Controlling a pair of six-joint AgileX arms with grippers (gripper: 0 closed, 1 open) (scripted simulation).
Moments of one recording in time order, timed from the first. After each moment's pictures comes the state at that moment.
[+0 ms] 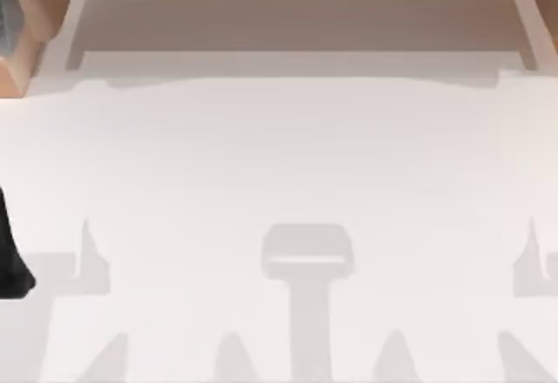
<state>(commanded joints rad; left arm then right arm) 0.00 0.00 0.00 0.00 0.00 0.00 0.00 0.00 0.00 0.00 0.00 0.00</state>
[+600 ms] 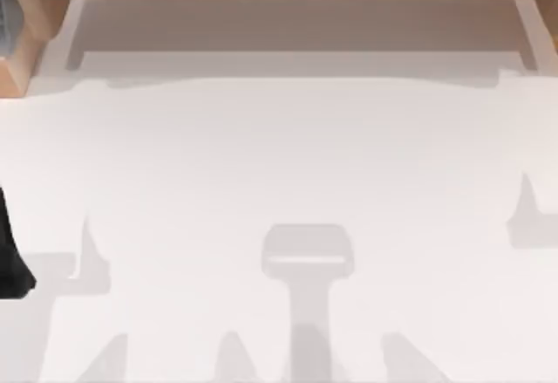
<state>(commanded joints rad) 0.00 0.00 0.00 0.00 0.00 0.00 -0.09 0.37 0.25 0.28 -0.09 -0.27</state>
